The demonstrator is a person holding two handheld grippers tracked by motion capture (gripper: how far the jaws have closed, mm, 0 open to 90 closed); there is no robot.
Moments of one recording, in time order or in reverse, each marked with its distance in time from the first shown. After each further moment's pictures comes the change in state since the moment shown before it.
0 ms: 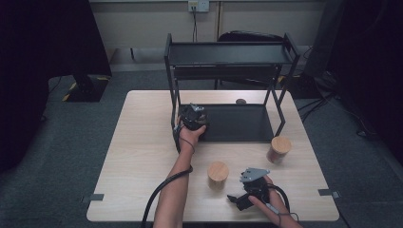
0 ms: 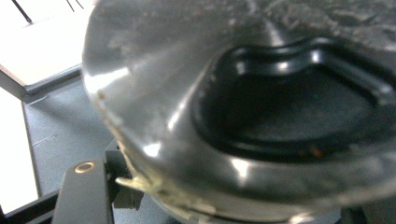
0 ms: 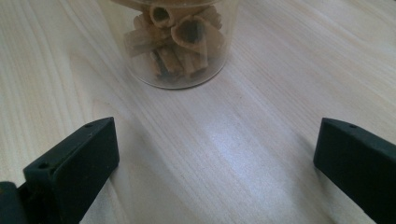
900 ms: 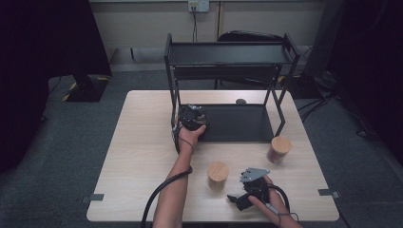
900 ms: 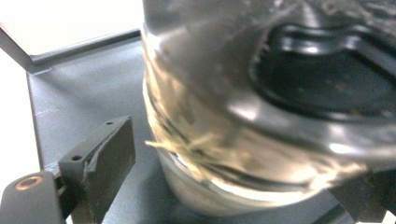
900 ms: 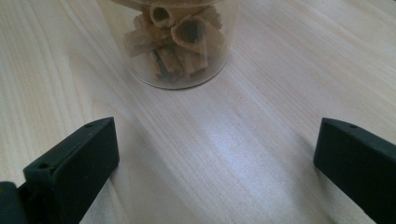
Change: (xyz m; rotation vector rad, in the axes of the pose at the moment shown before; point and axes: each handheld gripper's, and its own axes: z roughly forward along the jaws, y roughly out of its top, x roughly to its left) left arm 0.001 -0.002 -0.006 0.021 0.002 -0.108; right arm 0.000 0.000 0.000 0.000 0.000 0.000
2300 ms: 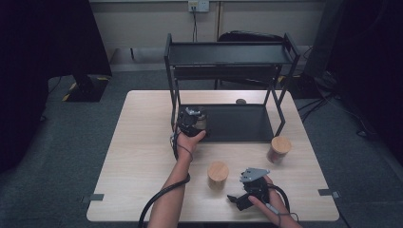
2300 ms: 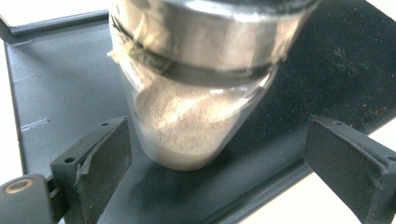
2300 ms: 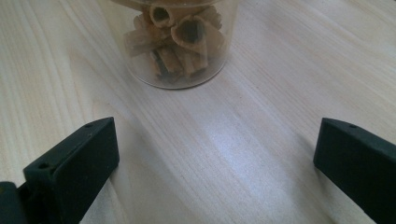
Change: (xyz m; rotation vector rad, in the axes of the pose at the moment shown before) left arm -0.010 -0.017 -0.020 -0.002 -0.053 -0.031; right arm 0.000 0.000 0.000 0.000 0.000 -0.001
